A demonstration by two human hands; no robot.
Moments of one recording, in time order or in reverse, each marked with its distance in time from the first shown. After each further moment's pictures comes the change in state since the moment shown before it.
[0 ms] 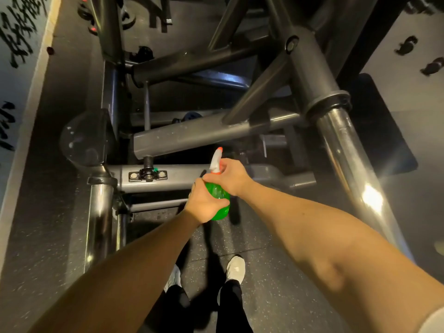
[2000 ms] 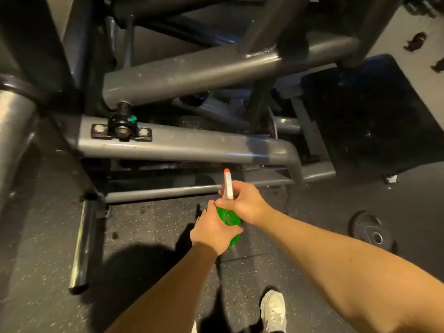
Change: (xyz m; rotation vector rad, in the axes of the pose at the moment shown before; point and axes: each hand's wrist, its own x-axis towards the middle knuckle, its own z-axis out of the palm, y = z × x) left_hand -0.015 -0.145 0.125 0.157 0.060 -0.052; right_hand 0.017 0.234 0.116 0.087 -0.065 0.028
